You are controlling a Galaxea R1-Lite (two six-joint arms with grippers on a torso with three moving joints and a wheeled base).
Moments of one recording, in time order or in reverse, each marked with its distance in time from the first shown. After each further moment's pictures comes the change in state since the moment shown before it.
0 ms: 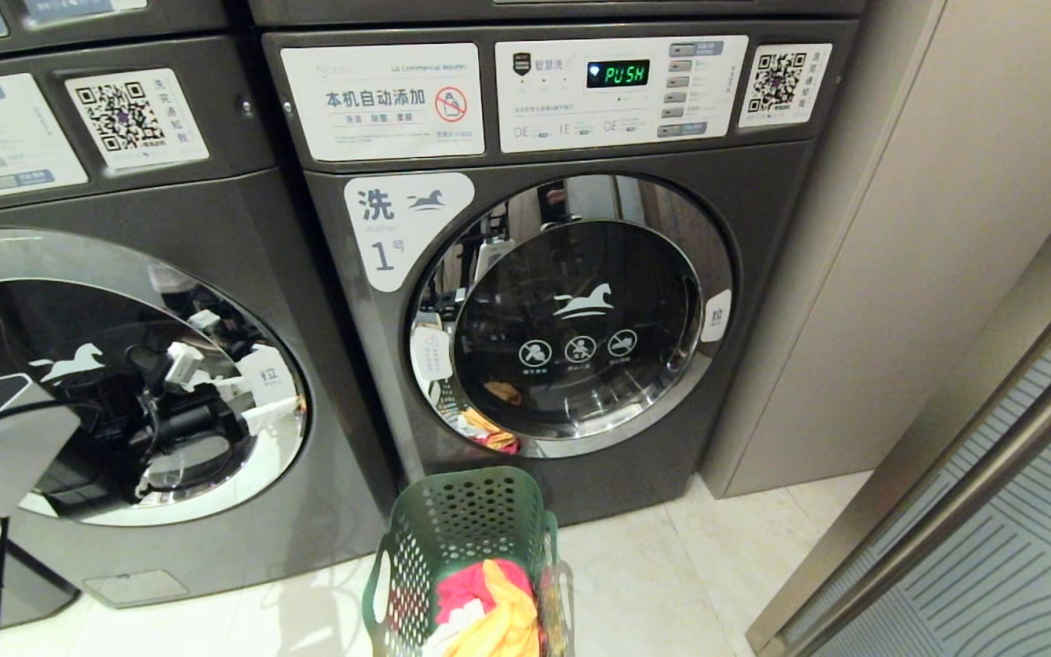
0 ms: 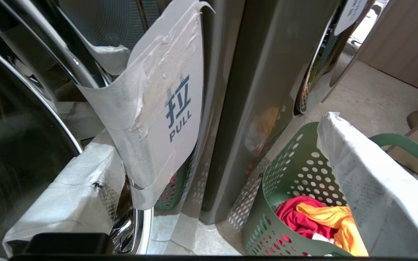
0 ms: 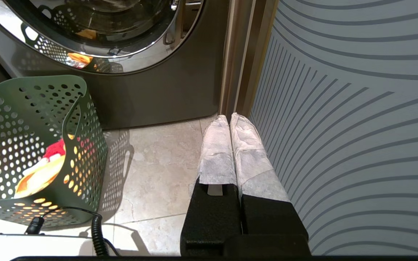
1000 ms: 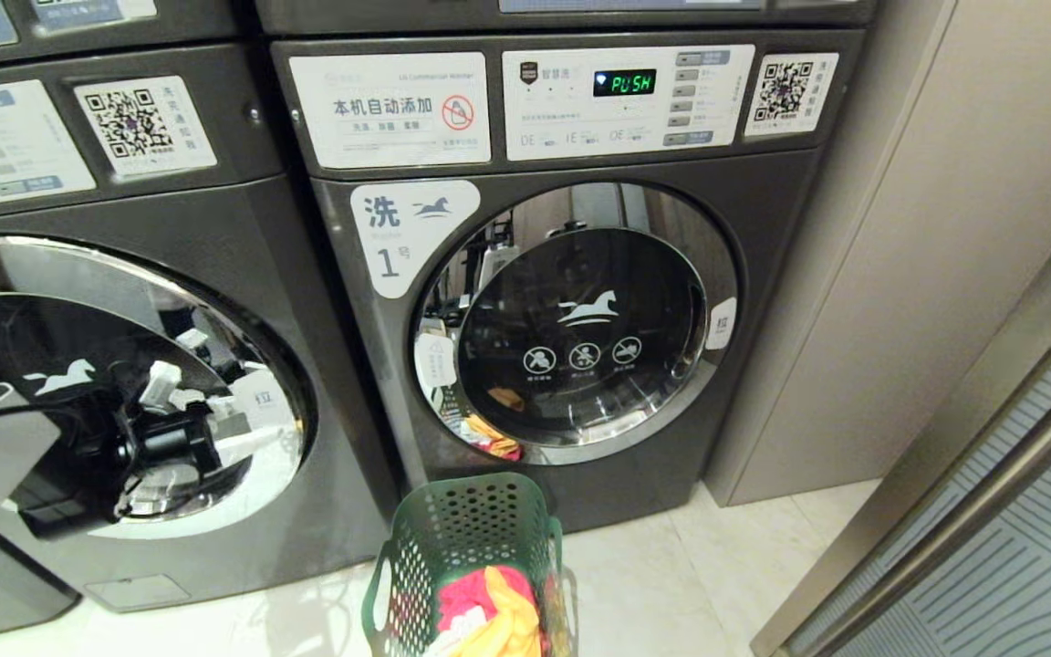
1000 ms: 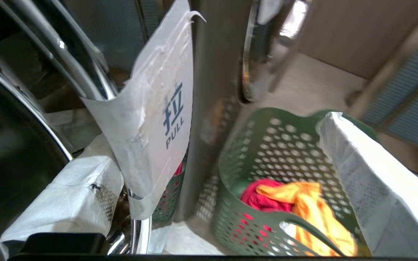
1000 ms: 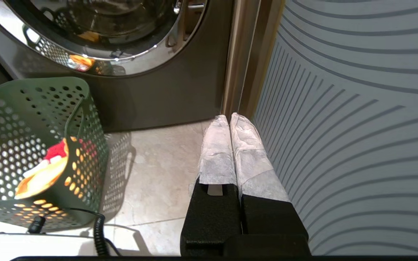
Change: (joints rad) left arm 0.001 -0.008 0.089 -0.059 -0.255 0.008; right arm 0.000 0.000 0.000 0.000 0.000 0.000
